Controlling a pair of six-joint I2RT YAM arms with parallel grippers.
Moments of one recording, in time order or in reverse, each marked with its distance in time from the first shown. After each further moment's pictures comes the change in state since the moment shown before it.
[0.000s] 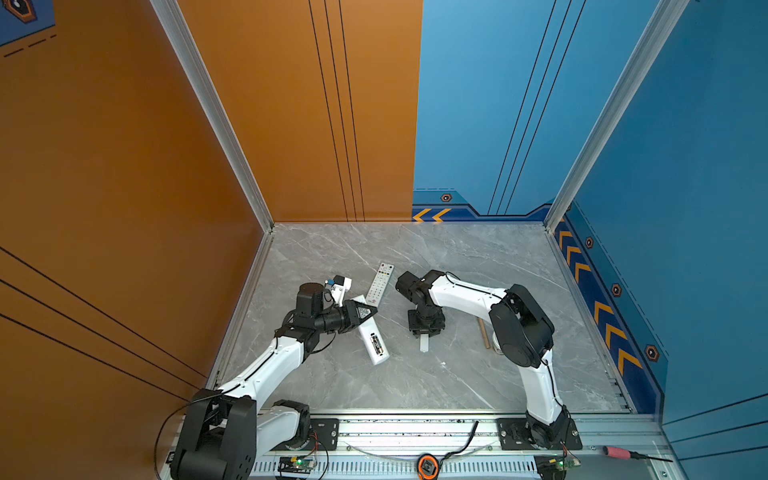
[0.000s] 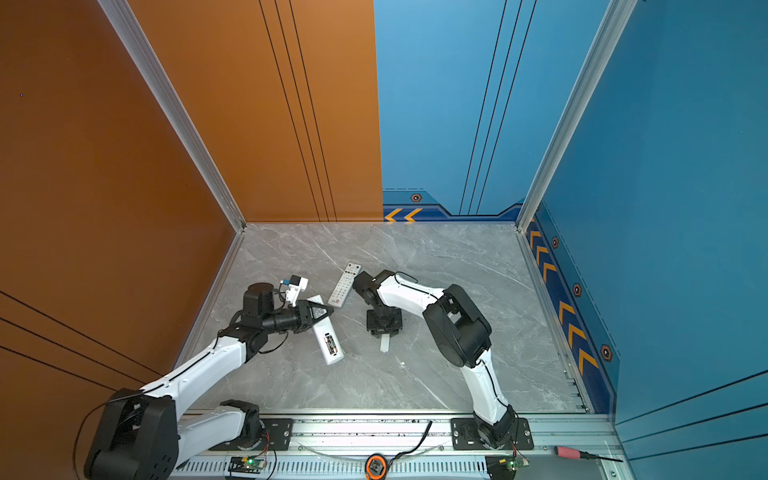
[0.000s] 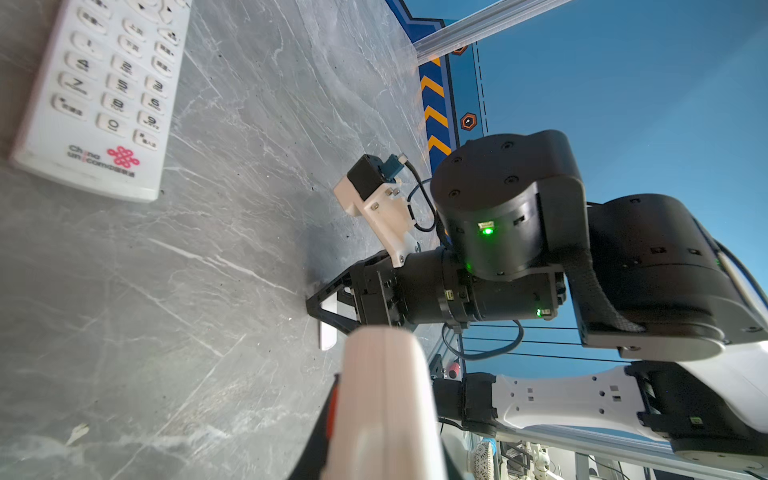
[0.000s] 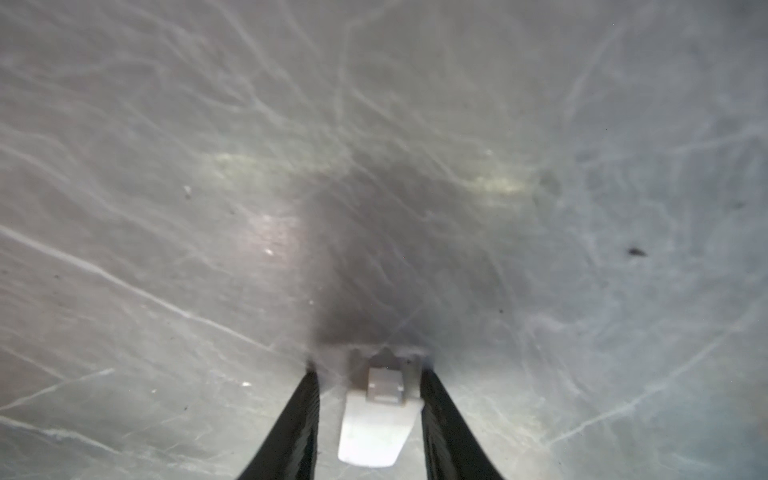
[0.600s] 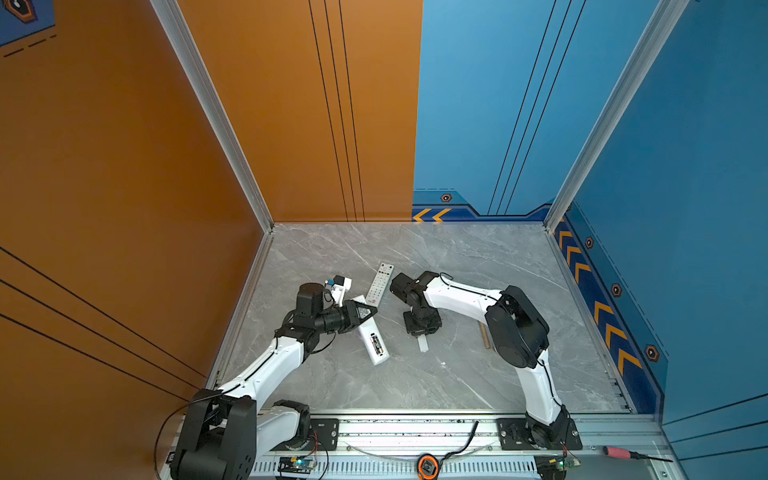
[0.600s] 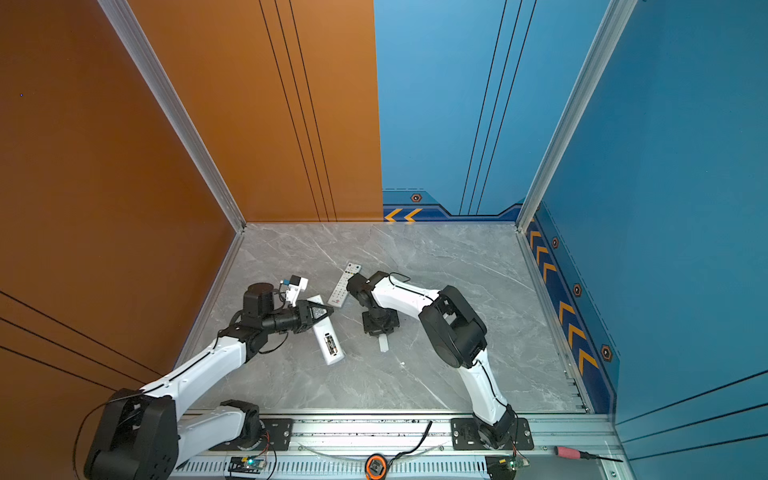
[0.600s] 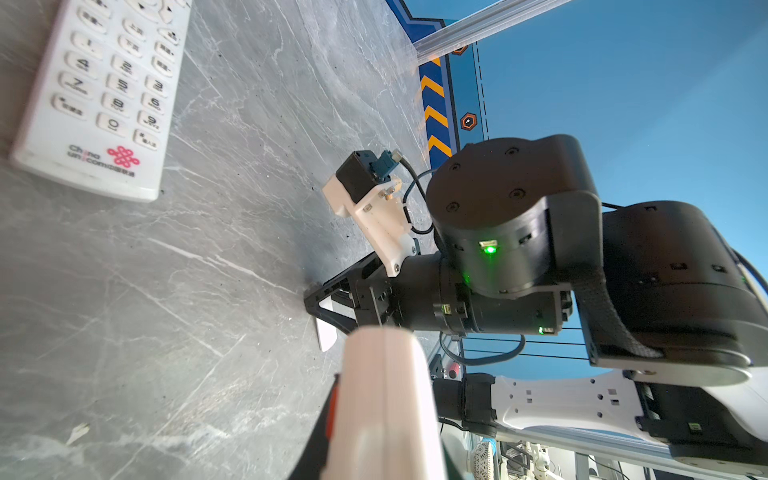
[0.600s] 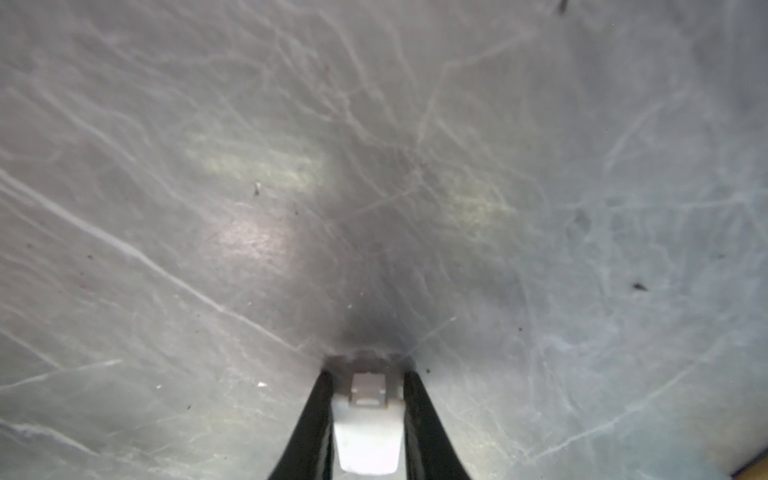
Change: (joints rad) left arm 0.000 0.000 0.000 0.000 0.000 0.000; right arm 0.030 0.015 0.026 -0.009 0.056 -0.089
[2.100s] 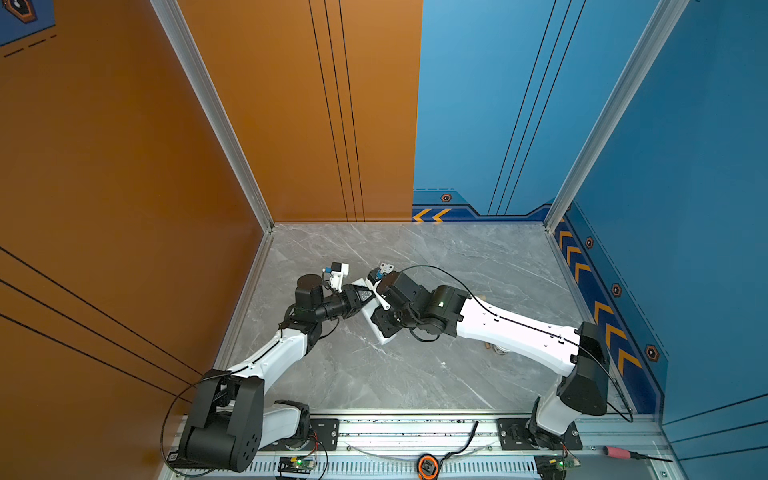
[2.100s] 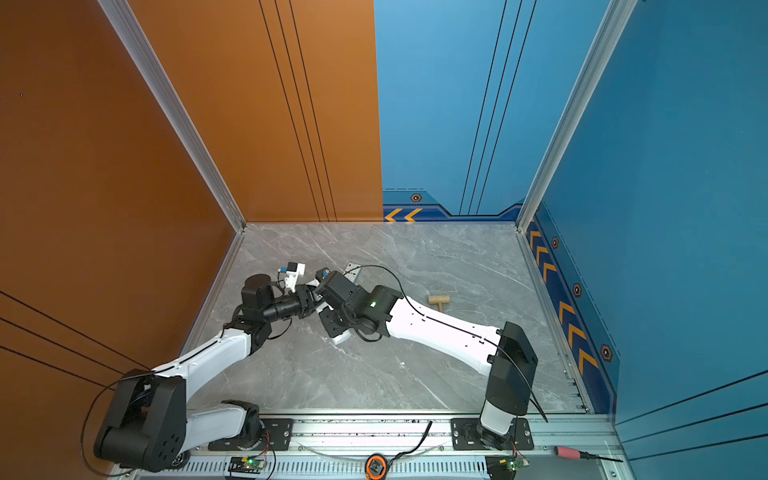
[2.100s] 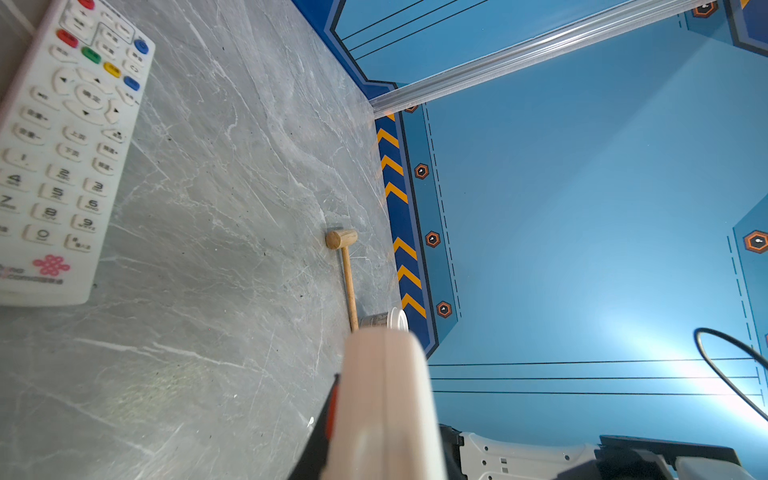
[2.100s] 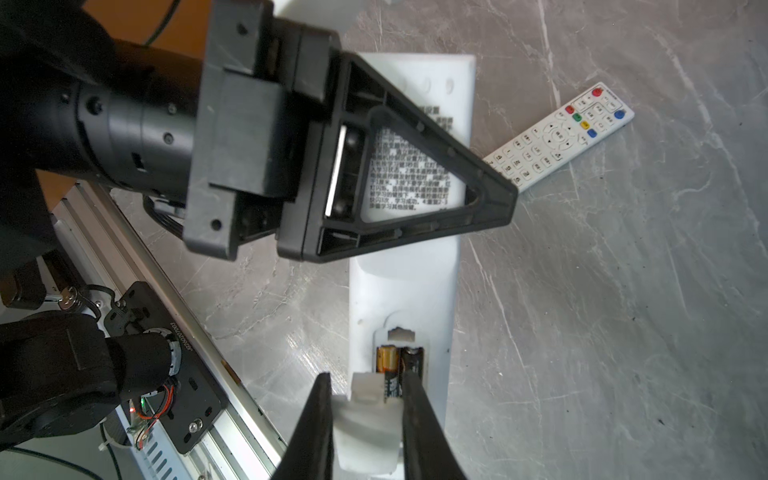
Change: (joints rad) left arm 0.004 0.101 0.033 0.314 0.004 -0.222; right arm 0.266 -0.427 -0.037 0.354 0.066 -0.220
